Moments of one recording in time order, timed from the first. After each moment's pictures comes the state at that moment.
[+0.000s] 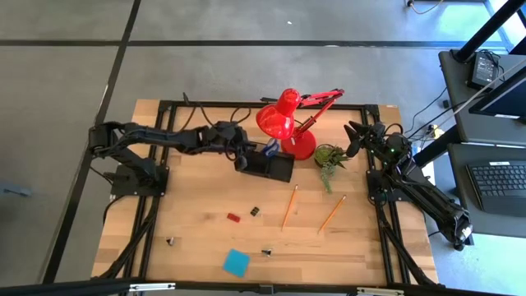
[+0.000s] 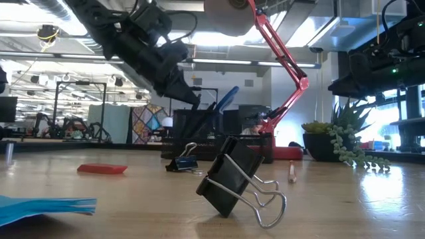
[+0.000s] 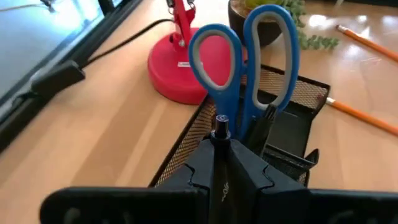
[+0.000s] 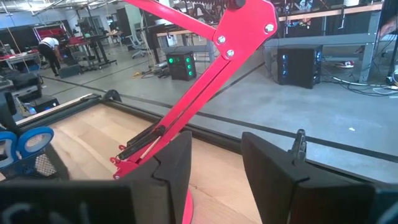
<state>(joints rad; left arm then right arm) 0.28 1.46 0.72 0.17 -0.01 -0.02 -0.85 0.04 0.03 -0.04 -0.02 0.18</state>
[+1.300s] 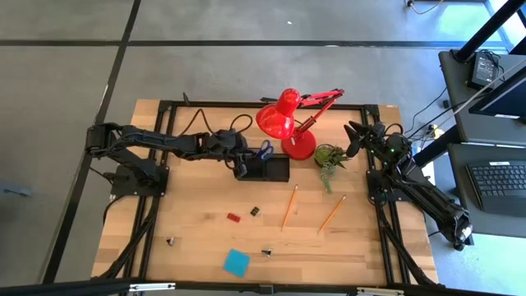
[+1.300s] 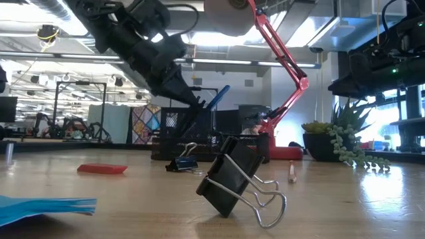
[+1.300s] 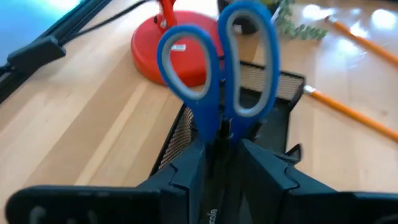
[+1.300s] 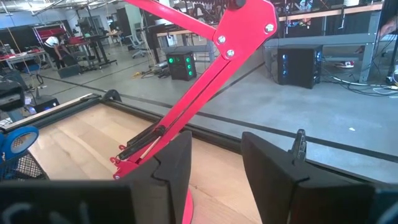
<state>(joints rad) 0.19 1.43 0.72 0.10 -0.08 -0.12 -0.85 0.04 0.03 -0.04 -0.02 0.18</state>
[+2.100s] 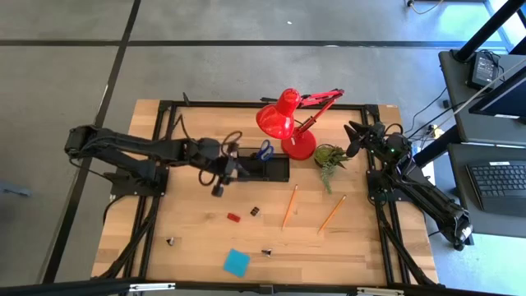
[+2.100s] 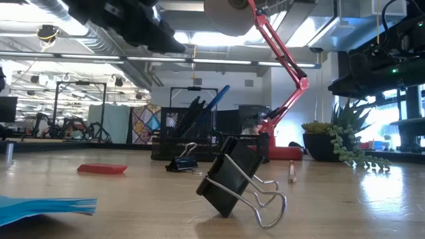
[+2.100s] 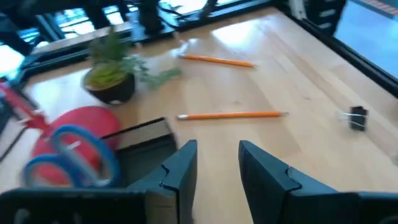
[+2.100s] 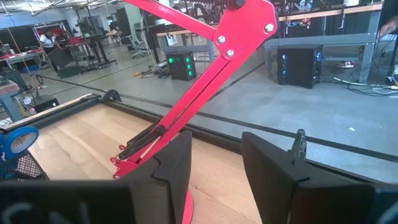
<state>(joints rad) 0.01 1.21 0.72 -0.01 0.15 0.27 -0.85 0.04 0.03 -0.04 -0.02 0.18</state>
